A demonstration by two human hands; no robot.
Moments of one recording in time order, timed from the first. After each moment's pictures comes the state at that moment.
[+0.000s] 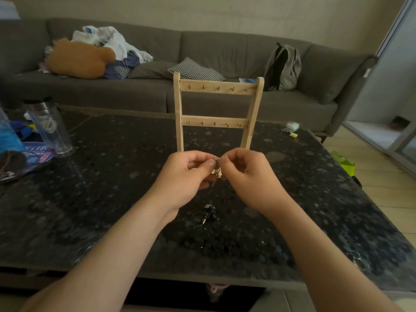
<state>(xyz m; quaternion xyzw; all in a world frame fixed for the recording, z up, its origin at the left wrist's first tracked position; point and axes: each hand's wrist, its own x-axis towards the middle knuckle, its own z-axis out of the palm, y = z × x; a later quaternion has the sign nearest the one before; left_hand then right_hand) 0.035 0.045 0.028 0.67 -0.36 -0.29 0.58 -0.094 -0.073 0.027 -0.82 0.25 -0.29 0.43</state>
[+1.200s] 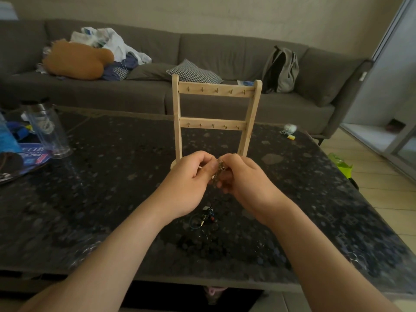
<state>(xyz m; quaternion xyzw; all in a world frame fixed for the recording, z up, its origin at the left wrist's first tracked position) 0.038 0.045 0.026 0.70 -0.49 -0.19 0.47 -0.086 -0.069 0.026 -0.70 0.28 -0.21 0.63</state>
